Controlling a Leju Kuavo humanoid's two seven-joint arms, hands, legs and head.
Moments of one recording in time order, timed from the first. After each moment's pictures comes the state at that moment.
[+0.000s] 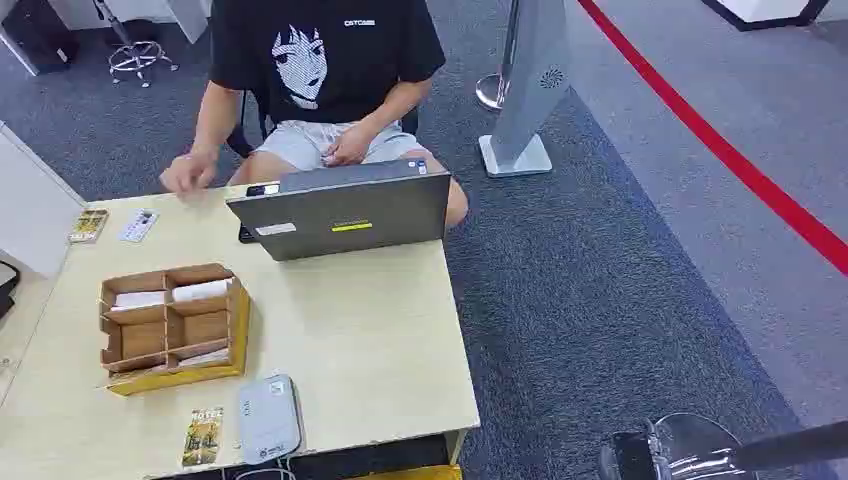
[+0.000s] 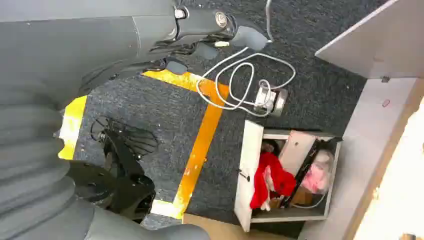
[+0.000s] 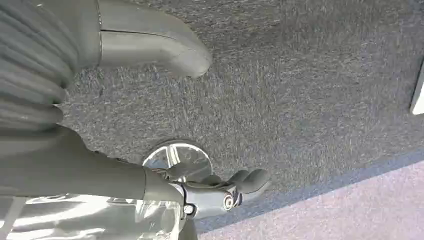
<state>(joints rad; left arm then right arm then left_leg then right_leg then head) 0.50 -0.37 0.40 -1.48 0.06 -0.03 -0.15 0.25 0.34 -0.59 -1.24 0.65 -0.19 -0.41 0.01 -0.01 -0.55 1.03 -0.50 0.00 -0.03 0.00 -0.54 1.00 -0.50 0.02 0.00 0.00</state>
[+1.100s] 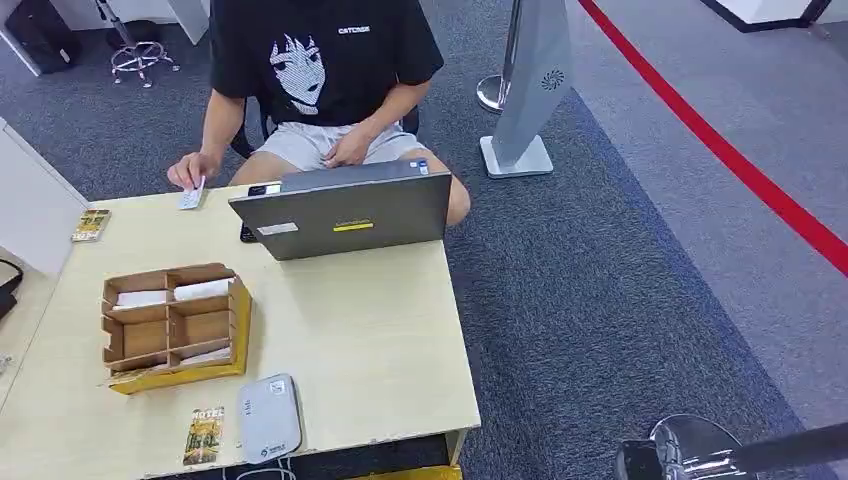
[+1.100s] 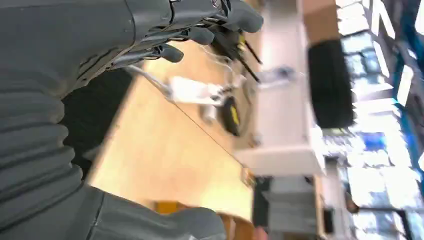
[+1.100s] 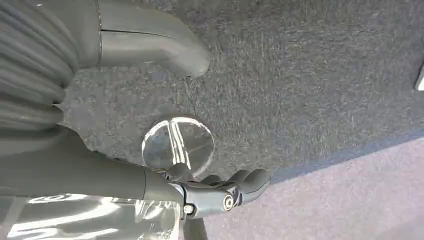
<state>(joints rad) 0.60 -0.36 0.42 -2.09 0.16 0.18 -0.61 0.20 0.34 -0.71 -1.17 0.76 -0.26 -0.52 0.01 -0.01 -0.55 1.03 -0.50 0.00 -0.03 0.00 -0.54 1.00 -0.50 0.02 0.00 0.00</state>
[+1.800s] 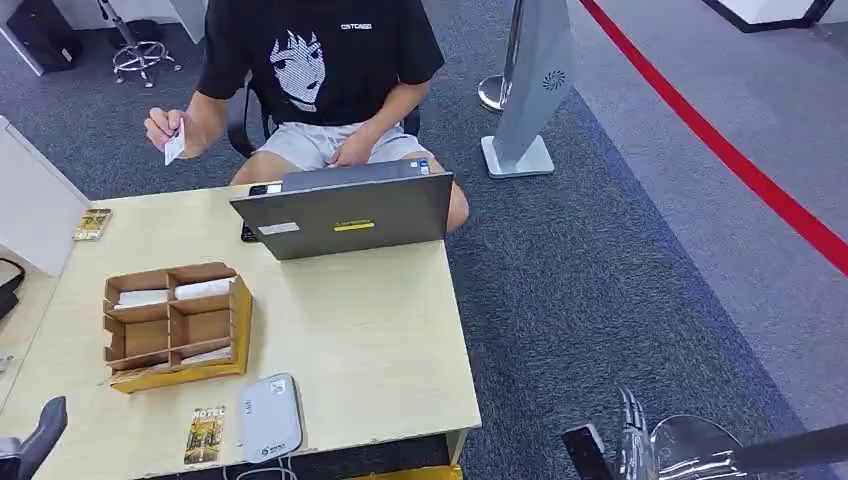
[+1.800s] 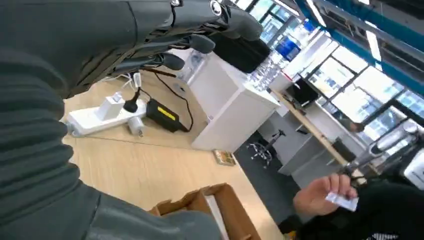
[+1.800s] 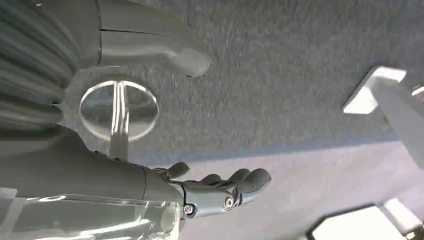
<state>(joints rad) 0.26 -0.30 0.42 -2.24 -0.63 -0.10 -0.26 0.12 0.33 -0.63 -1.06 0.96 -0.37 -0.67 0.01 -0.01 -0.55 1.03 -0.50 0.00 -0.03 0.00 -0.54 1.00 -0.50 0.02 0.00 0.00</state>
